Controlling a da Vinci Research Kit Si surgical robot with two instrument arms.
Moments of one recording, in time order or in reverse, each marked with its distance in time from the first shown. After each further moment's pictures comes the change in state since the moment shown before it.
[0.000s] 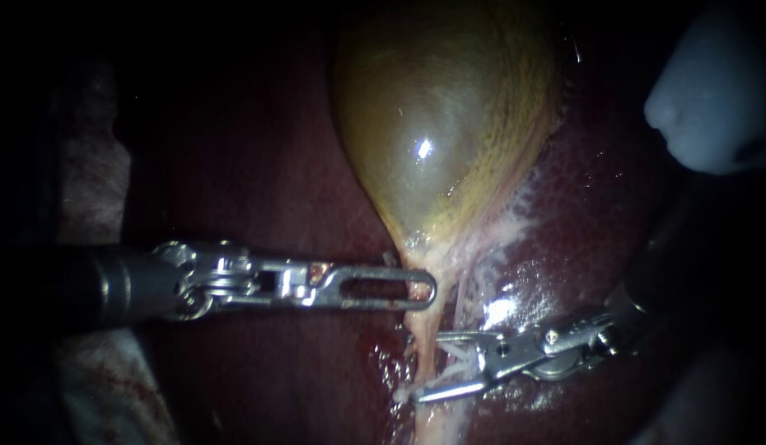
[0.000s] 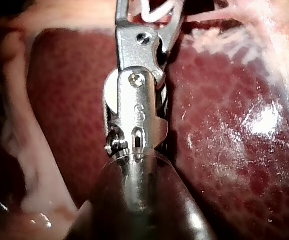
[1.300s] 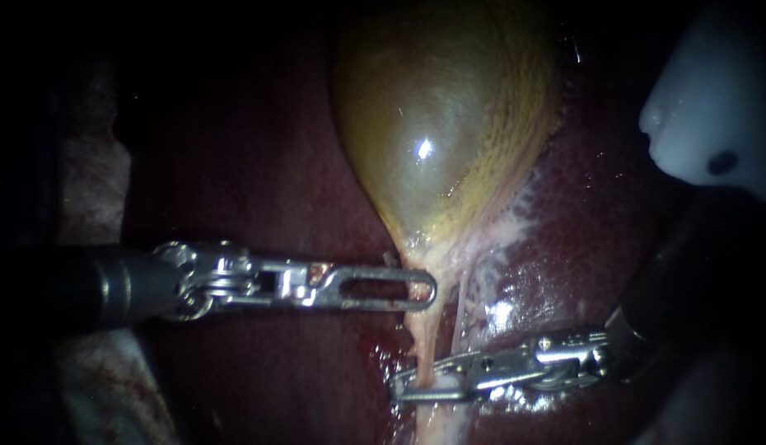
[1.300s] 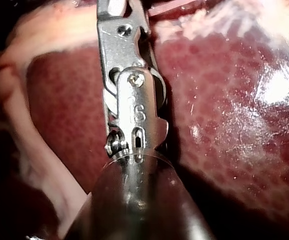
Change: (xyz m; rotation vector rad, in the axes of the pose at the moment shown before) right arm -0.001 0.000 0.000 0.071 -0.026 0.112; left arm 0.000 0.000 0.000 0.000 0.001 0.000
